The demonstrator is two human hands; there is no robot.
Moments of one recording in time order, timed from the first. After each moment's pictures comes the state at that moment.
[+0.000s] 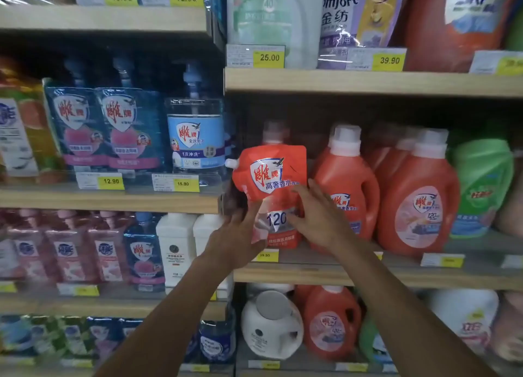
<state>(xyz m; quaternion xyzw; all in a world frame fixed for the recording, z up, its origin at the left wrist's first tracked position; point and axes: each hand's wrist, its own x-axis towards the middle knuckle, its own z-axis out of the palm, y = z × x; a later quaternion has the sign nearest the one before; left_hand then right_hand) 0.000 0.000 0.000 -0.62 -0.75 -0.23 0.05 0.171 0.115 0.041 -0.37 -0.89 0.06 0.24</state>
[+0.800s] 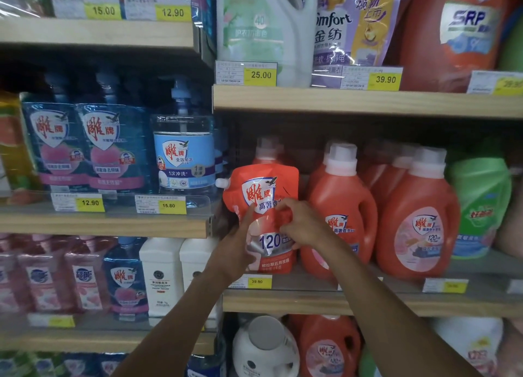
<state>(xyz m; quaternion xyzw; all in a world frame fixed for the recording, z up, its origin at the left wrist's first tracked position) -0.015 0.046 -0.008 -0.60 -0.72 -0.36 -0.05 0.135 0.159 0.055 -0.40 -0.86 0.24 0.23</state>
